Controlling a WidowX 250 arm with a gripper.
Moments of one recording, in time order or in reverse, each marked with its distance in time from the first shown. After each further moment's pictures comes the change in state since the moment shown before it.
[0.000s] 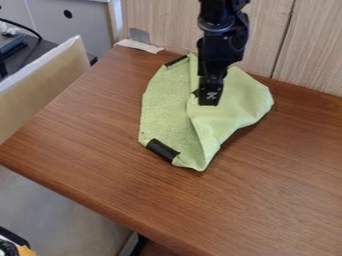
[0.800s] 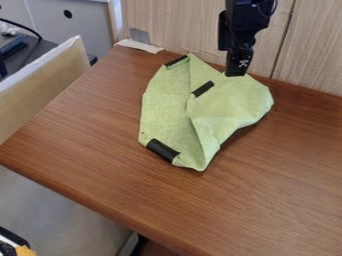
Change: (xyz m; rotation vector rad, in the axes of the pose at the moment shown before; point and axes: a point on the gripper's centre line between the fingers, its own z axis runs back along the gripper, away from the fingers) arm 0.035 0.048 0.003 0.009 -0.011 0.150
